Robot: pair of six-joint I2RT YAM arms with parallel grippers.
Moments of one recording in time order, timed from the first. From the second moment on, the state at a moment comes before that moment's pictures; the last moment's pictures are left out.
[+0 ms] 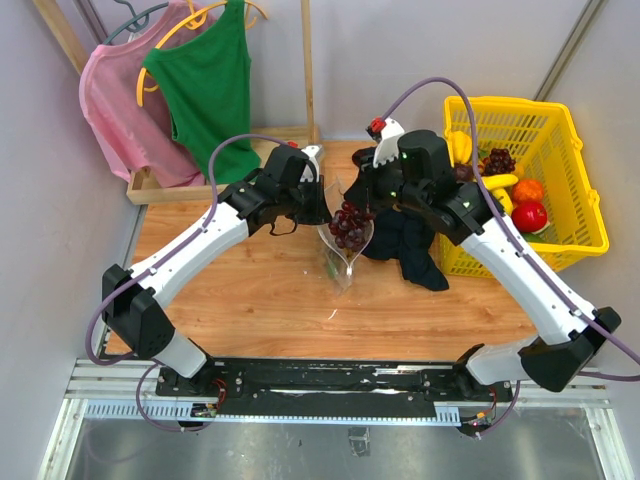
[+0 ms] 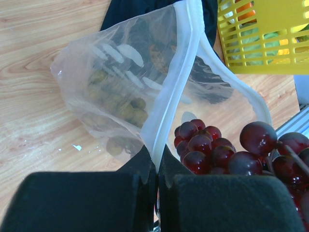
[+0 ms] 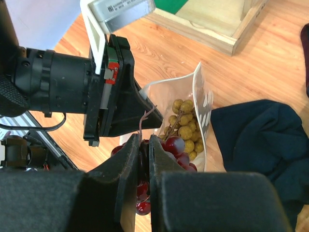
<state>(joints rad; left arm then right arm) -0.66 1.53 1.45 -0.60 0.13 -0.48 0.68 1.35 1.58 -0.65 -0.15 0.24</state>
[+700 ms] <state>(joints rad) -0.66 1.53 1.45 -0.59 0.13 -0.48 0.69 1.44 1.48 -0.59 0.04 0.24</state>
